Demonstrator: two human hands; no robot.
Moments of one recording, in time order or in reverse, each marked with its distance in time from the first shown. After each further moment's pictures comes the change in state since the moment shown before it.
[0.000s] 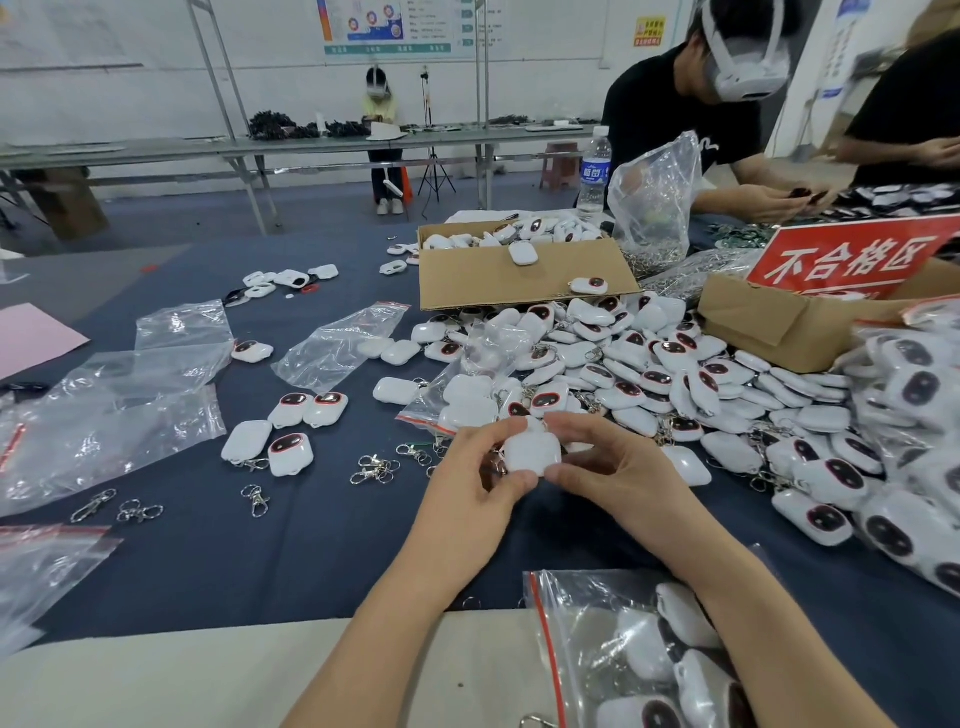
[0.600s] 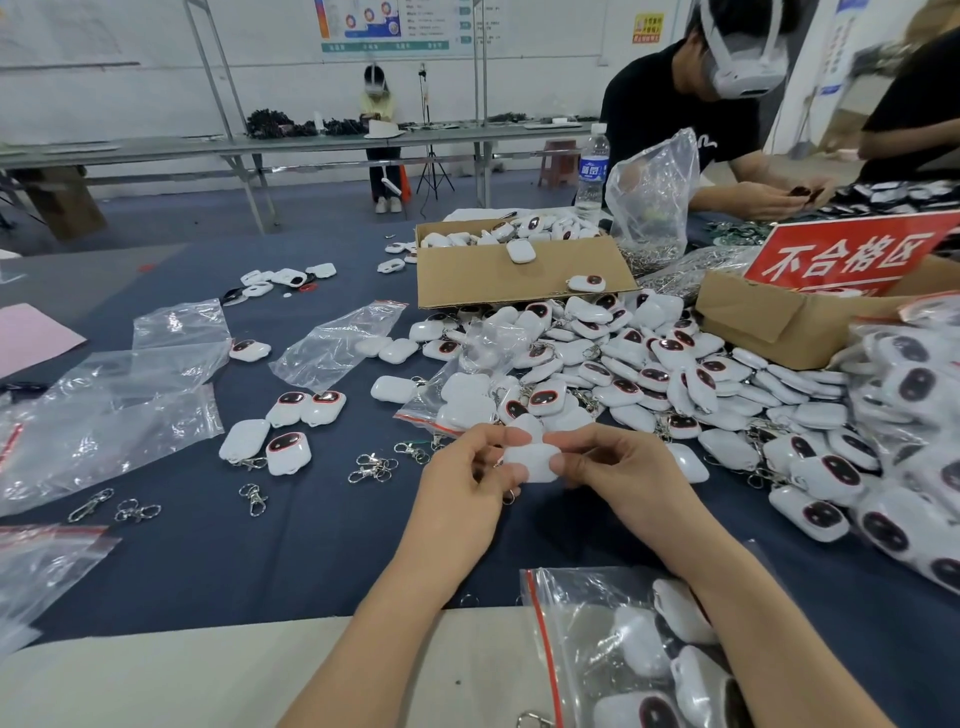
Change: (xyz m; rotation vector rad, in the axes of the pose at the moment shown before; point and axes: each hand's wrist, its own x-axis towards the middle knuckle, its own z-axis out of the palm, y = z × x) left_hand 0.004 -0.005 0.002 -0.108 0.058 -0.102; right_hand 0.001 0.000 0.002 0.071 0.087 0.059
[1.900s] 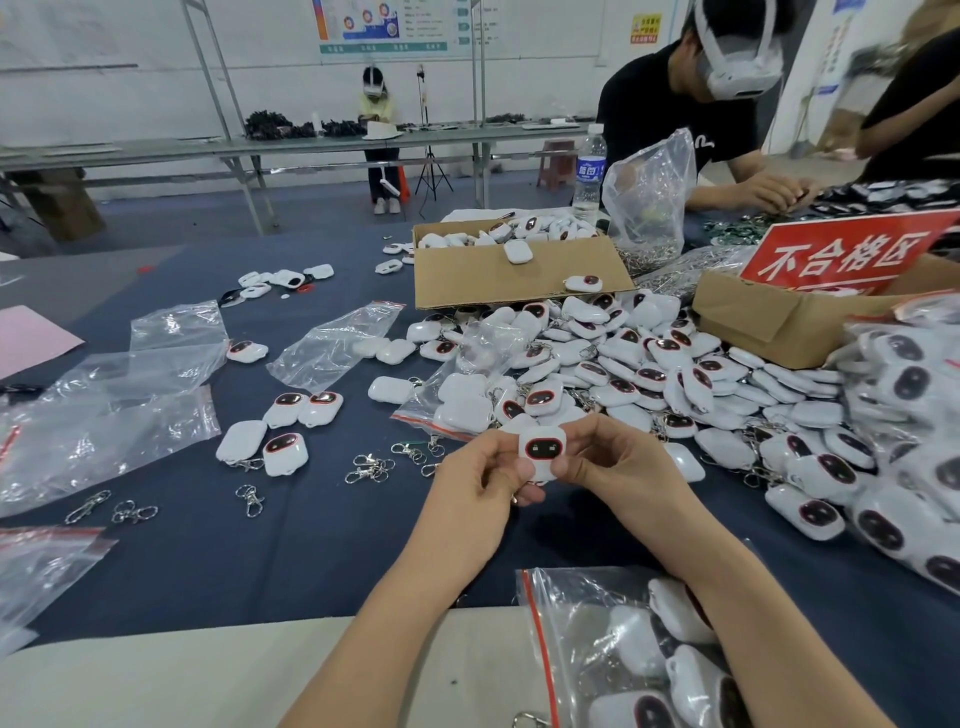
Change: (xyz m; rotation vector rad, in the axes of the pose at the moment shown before) left_hand -0.006 0.008 0.006 -0.070 -0.147 0.050; right_hand 0.000 0.005 -0.003 0.098 -0.073 -0.061
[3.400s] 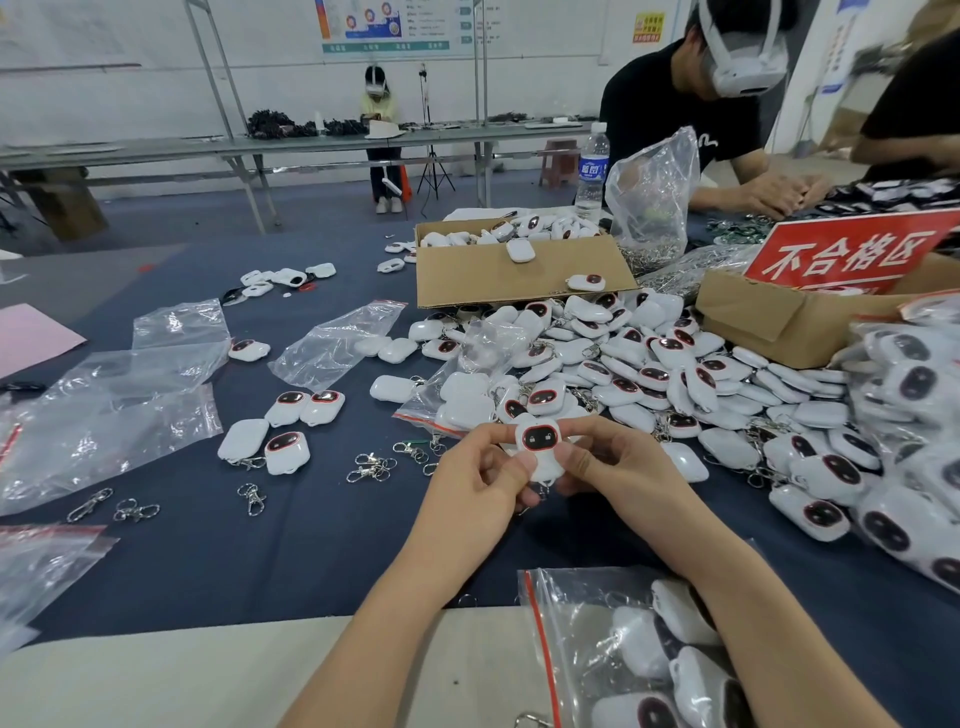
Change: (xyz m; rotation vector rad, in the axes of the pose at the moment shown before) left_hand 0.002 0.001 0.000 -0.015 0.058 -0.044; right_hand 0.003 0.000 0.001 0.019 0.014 0.095
